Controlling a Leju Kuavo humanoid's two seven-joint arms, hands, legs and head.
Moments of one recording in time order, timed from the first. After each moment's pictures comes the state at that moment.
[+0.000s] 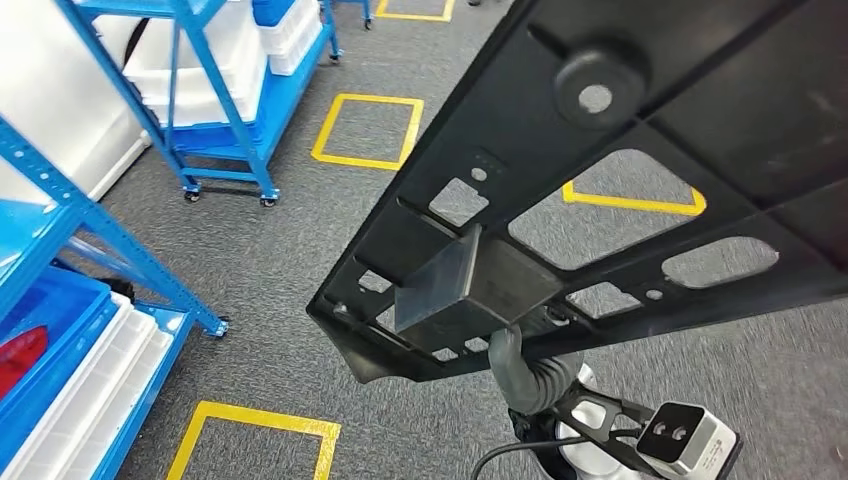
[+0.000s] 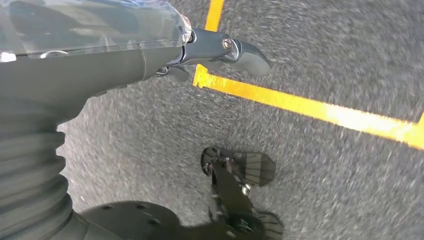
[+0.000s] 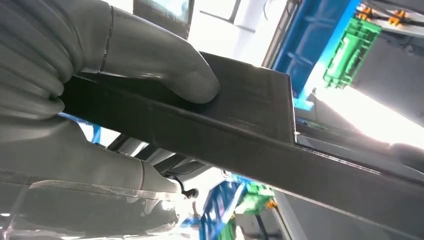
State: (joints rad) left arm -0.05 -0.04 0.52 -0.21 -0.35 0.12 -0.18; right arm -0.21 0.01 0.52 -1.93 -0.02 0.12 -0.70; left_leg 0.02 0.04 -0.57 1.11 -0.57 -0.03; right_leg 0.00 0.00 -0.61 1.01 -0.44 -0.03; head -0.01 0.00
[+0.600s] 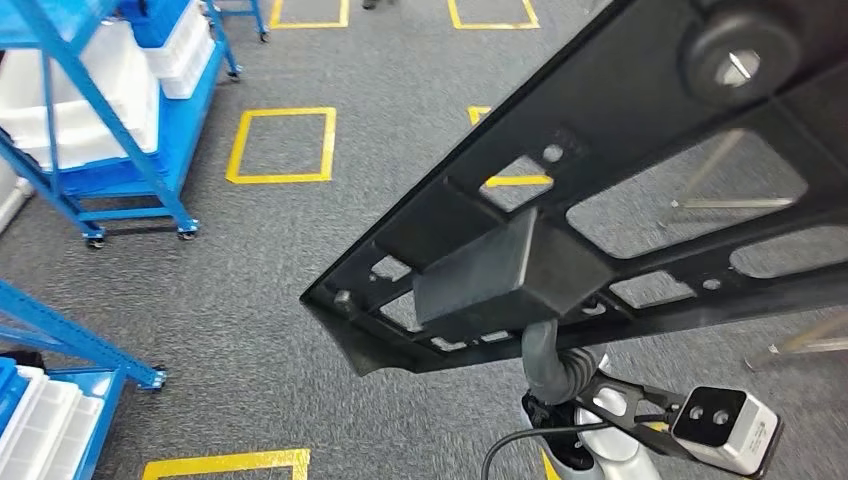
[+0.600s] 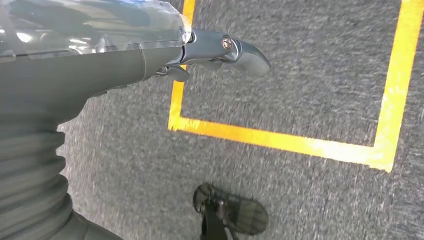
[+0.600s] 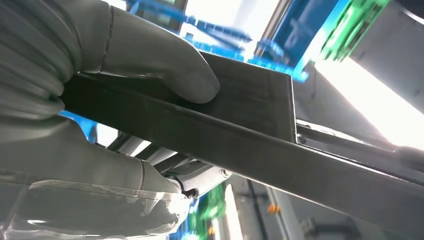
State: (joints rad) left arm -0.05 0.01 0.58 -0.21 -0.34 0.21 -0.21; right arm -0.23 -0.01 0.47 -1.95 -0.13 0.17 -0.70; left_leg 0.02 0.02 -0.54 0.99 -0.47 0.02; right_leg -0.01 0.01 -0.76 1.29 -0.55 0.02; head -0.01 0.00
